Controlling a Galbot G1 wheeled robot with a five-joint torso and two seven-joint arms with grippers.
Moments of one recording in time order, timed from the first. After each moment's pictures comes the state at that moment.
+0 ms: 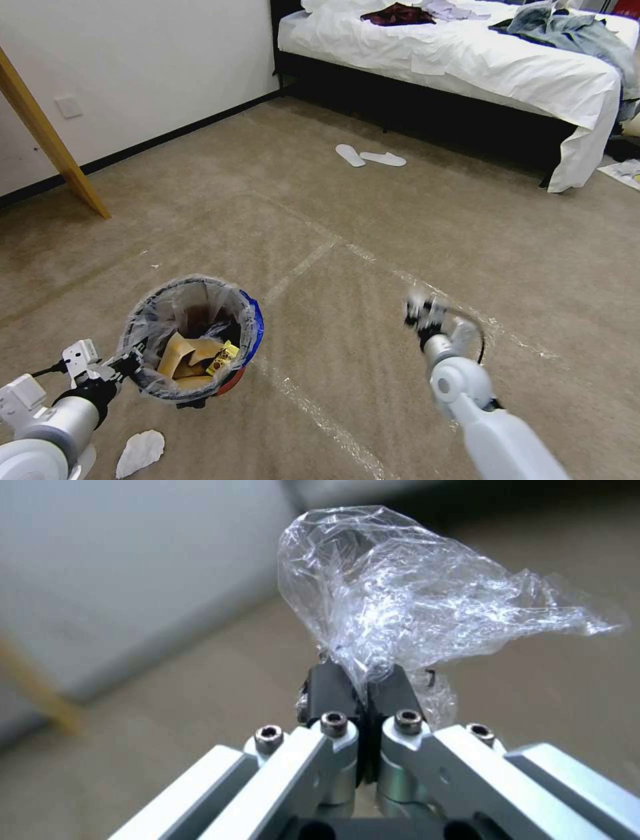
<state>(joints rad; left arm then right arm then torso) 1.67 -1.31 -1.01 -2.33 -1.09 0.67 -0.31 -1.14 1.06 0.25 1.85 0.79 0.09 0.13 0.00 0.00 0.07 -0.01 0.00</state>
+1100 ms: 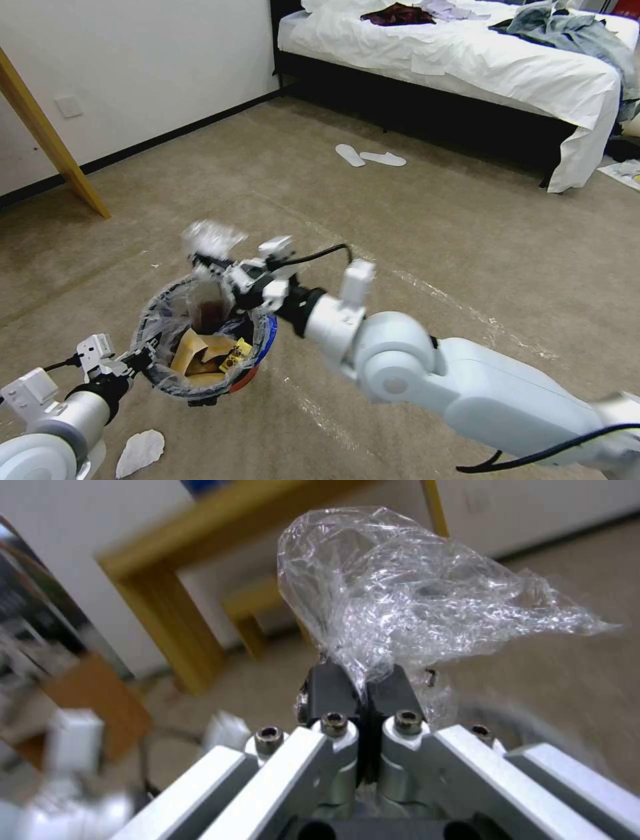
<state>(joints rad) 1.65 -1.30 -0.99 -2.35 -1.12 0.69 -0.32 -0.34 1.03 -0.67 2.15 1.24 -0.20 0.37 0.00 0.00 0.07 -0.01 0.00</state>
